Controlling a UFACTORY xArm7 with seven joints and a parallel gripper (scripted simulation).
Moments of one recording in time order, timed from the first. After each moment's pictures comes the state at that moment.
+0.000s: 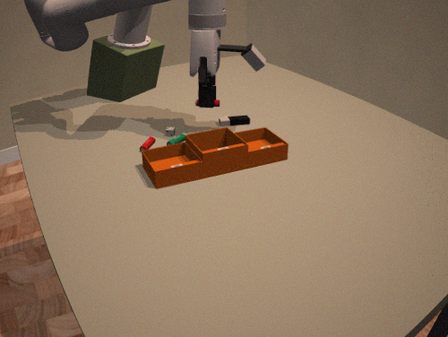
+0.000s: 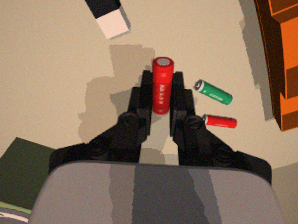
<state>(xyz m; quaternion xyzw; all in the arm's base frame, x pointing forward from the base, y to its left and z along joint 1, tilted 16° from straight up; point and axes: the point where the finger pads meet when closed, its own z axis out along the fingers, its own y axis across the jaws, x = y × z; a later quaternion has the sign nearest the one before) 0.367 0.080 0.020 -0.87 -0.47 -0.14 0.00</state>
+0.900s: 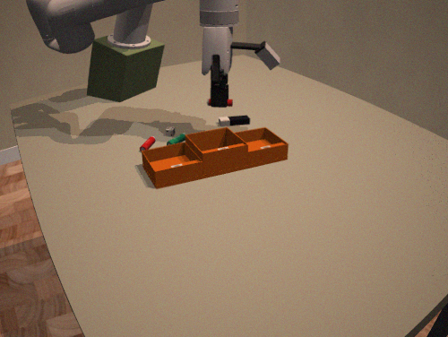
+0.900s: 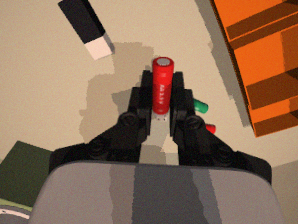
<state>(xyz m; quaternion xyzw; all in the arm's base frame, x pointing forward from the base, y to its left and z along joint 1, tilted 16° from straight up) 0.398 0.089 0.039 -0.87 -0.47 -0.14 0.01</state>
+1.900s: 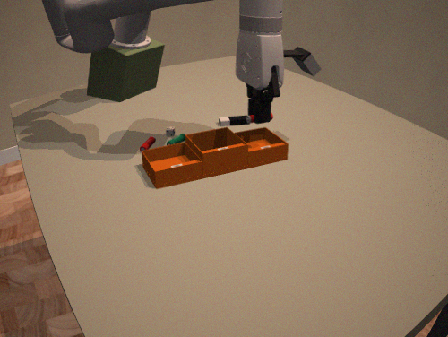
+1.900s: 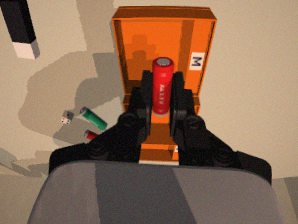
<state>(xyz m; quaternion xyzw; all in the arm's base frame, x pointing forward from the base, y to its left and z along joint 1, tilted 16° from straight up) 0.497 0.117 0.066 -0.72 -0.68 -0.13 -0.03</state>
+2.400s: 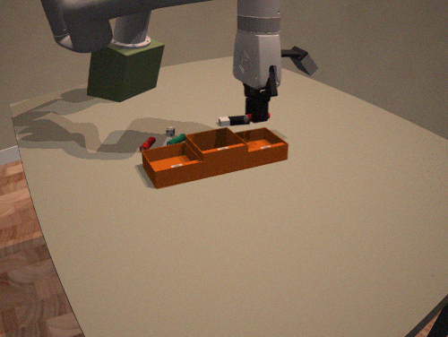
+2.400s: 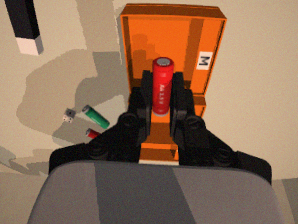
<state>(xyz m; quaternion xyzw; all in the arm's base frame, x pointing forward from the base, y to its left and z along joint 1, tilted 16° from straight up) 0.490 0.115 0.064 -0.71 -0.69 -0.13 -0.03</state>
